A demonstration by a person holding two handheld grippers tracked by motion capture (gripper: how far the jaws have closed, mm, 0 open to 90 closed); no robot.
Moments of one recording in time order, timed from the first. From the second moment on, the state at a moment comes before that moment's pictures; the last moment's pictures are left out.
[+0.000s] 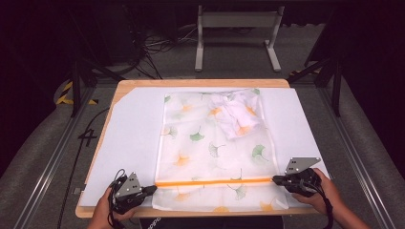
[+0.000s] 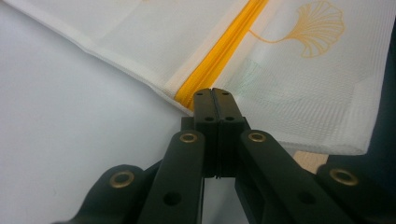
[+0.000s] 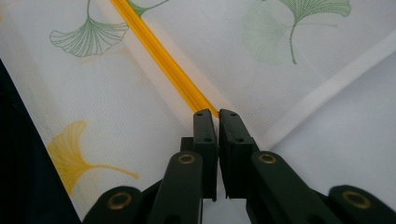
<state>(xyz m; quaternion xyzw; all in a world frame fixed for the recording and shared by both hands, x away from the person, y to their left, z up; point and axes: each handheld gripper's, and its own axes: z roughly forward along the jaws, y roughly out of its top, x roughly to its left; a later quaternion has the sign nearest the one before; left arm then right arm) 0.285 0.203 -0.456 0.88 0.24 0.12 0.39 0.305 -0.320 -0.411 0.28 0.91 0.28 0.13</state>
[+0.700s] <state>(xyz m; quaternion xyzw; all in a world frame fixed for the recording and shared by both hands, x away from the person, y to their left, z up) 0.294 0.215 -0.441 0.86 0.25 0.16 0.42 0.298 -0.325 -0.400 0.28 0.89 0.32 0.18</state>
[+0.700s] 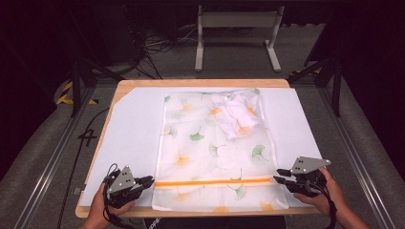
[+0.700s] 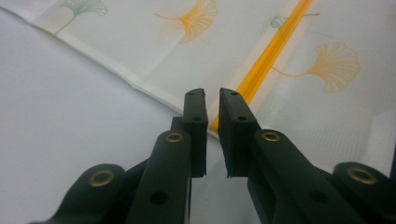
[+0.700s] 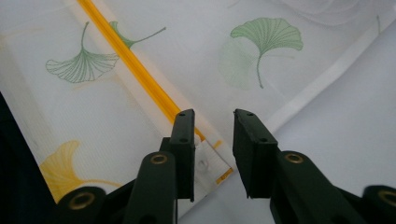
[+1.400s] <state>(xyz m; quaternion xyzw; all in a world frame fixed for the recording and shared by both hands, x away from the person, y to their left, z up) 0.313 0.237 -0.436 0.82 0.31 0.22 0.43 0.313 -0.343 -0.394 0.29 0.84 0.36 0.29</state>
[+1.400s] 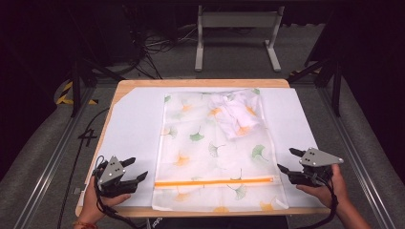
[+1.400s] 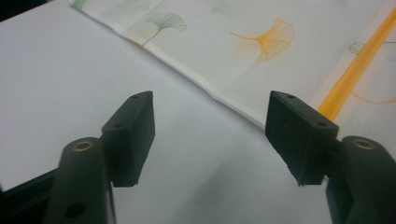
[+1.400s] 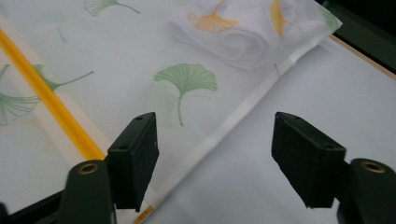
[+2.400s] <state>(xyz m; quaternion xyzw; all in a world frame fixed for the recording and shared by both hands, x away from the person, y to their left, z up) 0.326 0.263 -0.450 0.78 0.38 0.23 0.44 0.311 -0.397 -0.426 0.41 0.76 0.38 0.33</state>
